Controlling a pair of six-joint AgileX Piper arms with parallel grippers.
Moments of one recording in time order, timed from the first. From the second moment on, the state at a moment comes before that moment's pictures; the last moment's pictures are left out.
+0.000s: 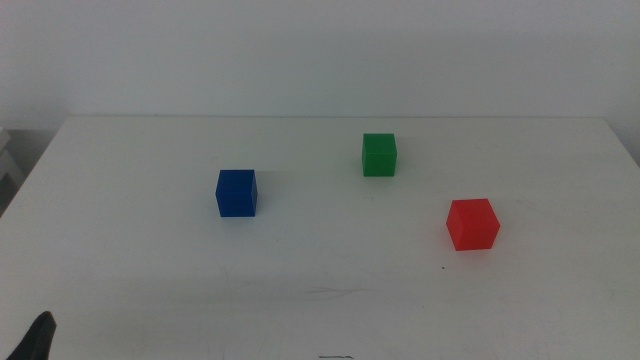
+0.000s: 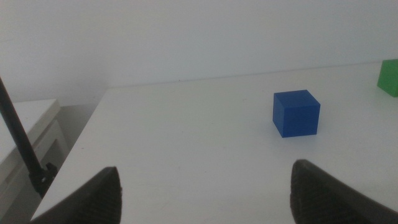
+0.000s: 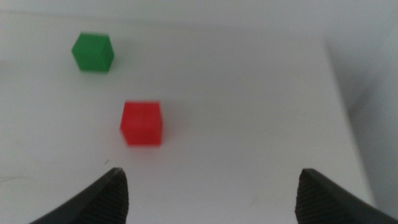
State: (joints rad) left arm -0.05 -0.01 0.03 0.03 0.18 0.03; right arm -0.02 0.62 -0.71 0.12 0.70 -0.19
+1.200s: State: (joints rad) left arm -0.05 -0.01 0.03 0.03 0.18 0.03; right arm 0.27 1.85 -1.53 0.01 1.09 0.17
